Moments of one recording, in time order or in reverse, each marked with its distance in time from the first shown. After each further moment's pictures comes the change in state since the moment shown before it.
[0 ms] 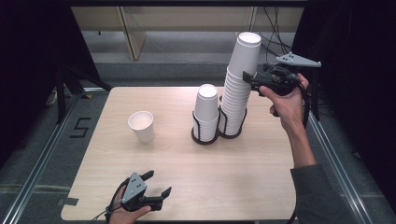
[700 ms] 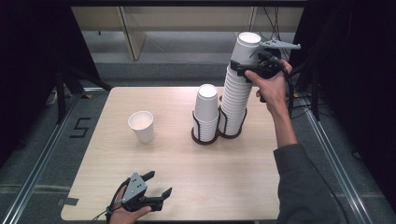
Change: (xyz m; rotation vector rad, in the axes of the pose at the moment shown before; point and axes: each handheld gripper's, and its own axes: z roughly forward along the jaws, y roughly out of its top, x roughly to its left) left arm -0.001 0.000 0.000 0.001 -0.010 -0.003; right arm -0.001 0.020 0.053 0.048 0.007 0.018
